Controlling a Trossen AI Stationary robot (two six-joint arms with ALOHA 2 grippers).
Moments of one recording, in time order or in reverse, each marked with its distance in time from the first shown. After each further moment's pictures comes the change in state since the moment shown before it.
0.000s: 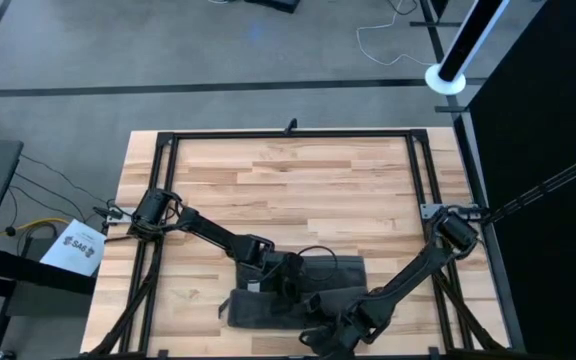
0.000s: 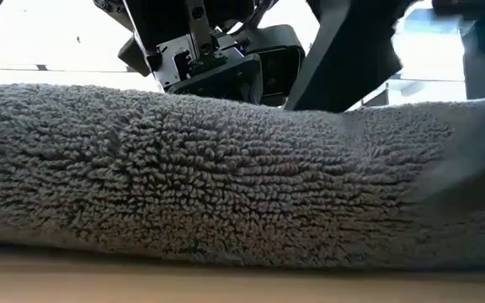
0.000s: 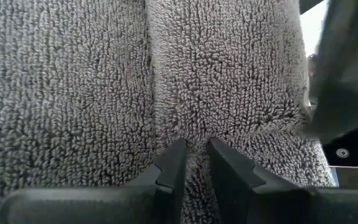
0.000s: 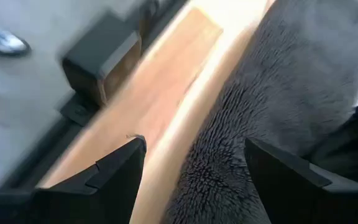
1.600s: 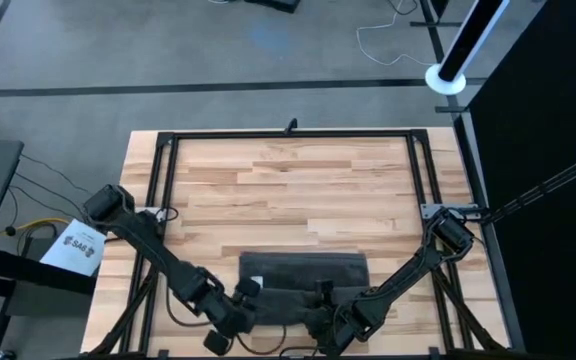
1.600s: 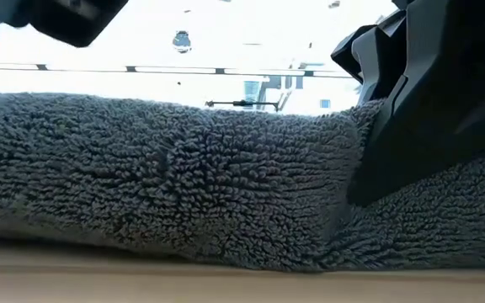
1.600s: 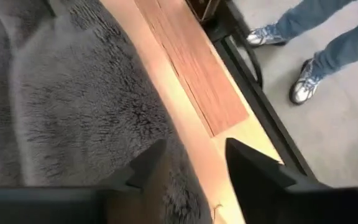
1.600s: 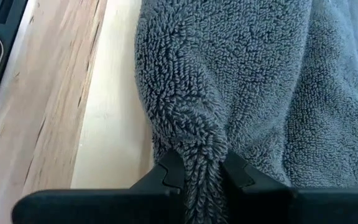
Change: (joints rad) left arm -0.420 -0.269 0.000 -0.471 -0.429 0.257; right arm -0.026 -0.003 0.003 -0.145 0.005 0.505
